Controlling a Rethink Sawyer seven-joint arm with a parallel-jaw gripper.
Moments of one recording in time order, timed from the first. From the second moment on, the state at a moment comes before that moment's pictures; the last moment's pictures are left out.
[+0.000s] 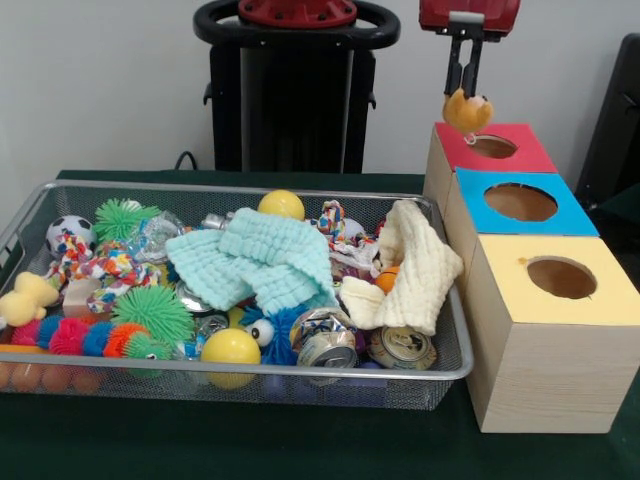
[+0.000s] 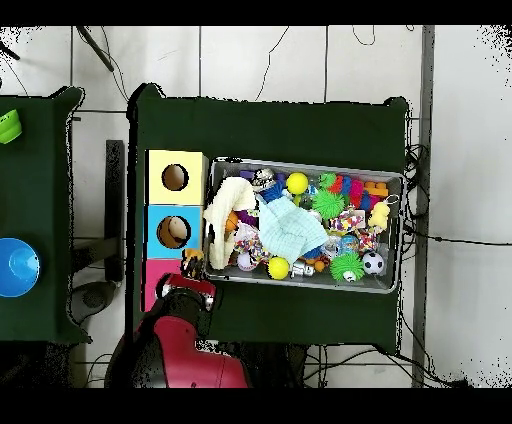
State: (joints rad) arm 0.21 -0.99 -0.23 2.26 0.18 -0.21 1.85
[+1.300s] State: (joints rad) arm 0.26 -0.94 -0.22 2.26 0.27 -0.26 1.85
